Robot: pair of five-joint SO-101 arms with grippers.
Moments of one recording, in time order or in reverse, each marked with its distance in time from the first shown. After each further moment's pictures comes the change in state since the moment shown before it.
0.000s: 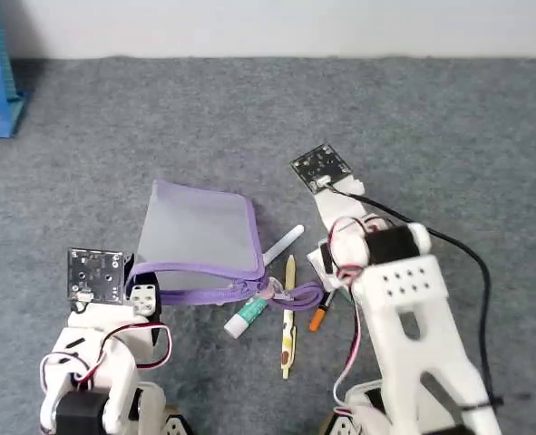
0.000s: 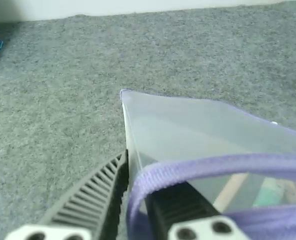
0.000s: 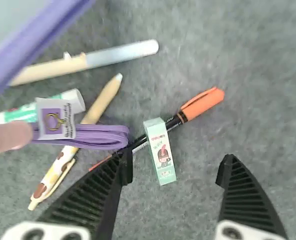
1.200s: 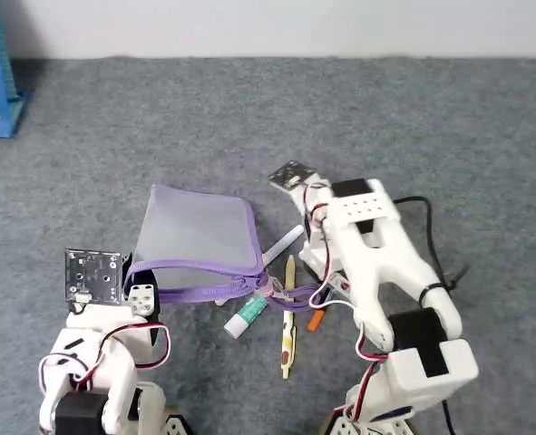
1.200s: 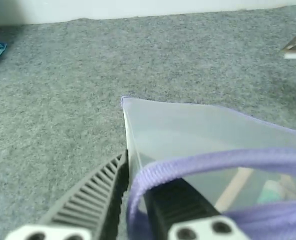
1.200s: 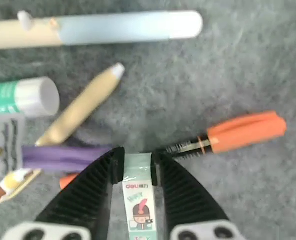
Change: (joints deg) left arm -0.4 0.0 0.1 0.1 0.0; right arm 2.0 36.8 -14.7 -1.3 10.5
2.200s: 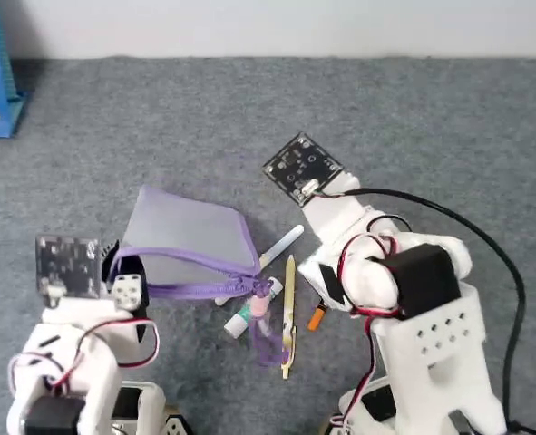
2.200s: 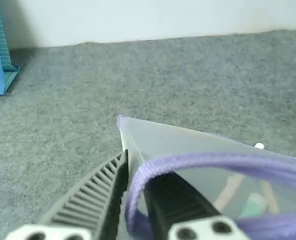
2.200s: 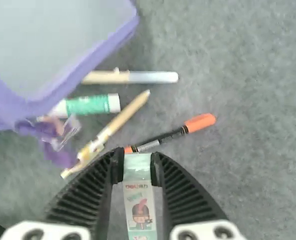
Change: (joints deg) left arm 0.2 17.5 -23.3 5.1 0.1; right arm -12.4 -44.0 -13.6 26.5 -8.4
